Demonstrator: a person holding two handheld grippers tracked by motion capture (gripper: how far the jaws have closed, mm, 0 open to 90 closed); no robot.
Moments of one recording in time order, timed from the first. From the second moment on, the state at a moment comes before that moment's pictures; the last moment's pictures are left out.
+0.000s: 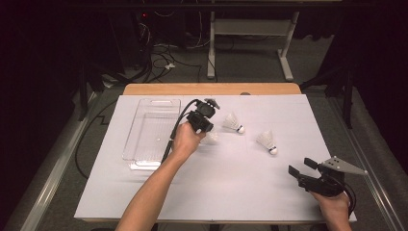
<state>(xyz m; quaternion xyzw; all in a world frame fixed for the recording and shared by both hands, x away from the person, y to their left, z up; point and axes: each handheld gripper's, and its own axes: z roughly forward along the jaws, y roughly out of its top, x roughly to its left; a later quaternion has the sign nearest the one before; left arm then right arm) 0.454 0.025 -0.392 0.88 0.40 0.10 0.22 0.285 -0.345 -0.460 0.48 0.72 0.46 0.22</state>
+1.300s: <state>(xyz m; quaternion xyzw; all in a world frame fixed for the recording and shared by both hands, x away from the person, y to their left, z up) 0.481 0.001 -0.415 0.89 0.38 0.12 0.22 0.286 -0.345 -0.461 0.48 0.72 0.46 0.21</state>
